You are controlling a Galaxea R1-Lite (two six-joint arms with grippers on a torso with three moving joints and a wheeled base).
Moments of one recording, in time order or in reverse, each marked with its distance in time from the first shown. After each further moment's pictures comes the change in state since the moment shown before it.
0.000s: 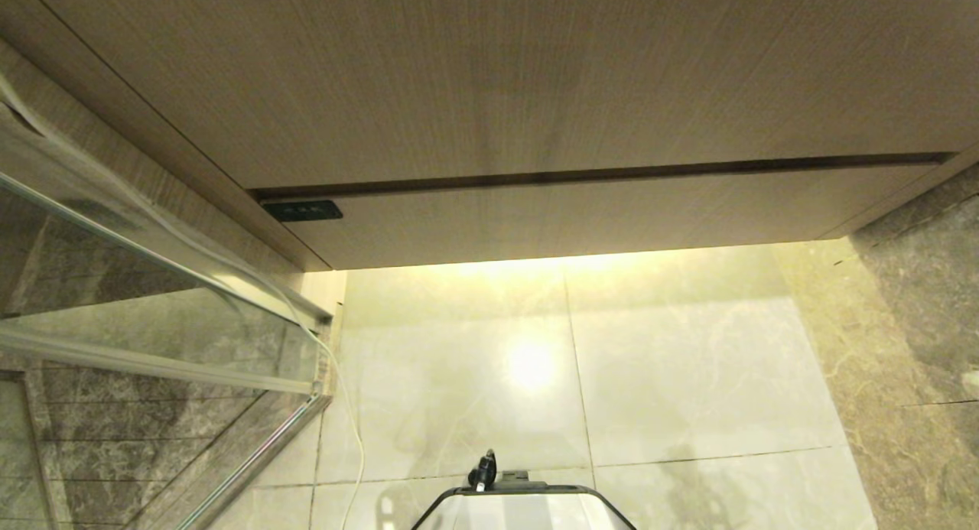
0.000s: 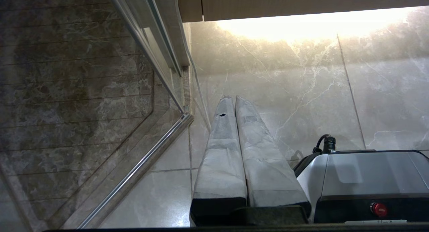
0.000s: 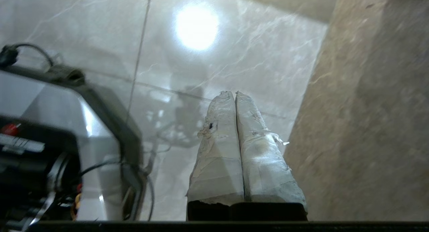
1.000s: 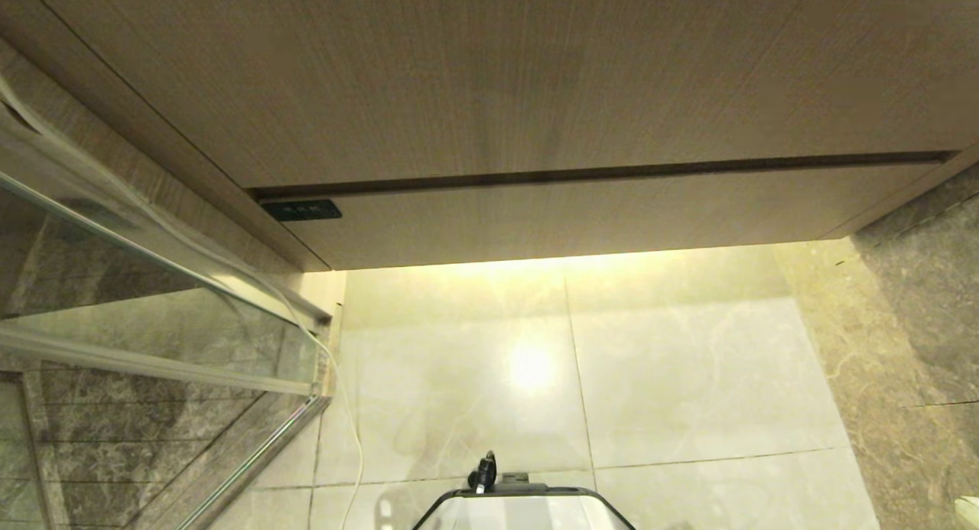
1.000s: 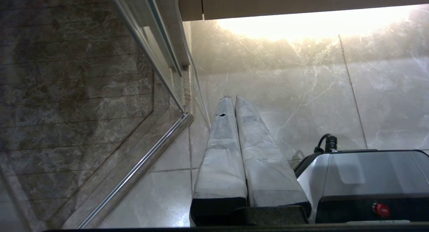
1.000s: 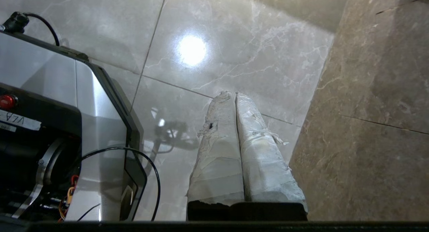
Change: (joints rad) left arm 0.000 0.000 0.000 -0.001 0.000 0.000; right arm 0.115 -0.374 0.381 -0.127 -0.064 -0.001
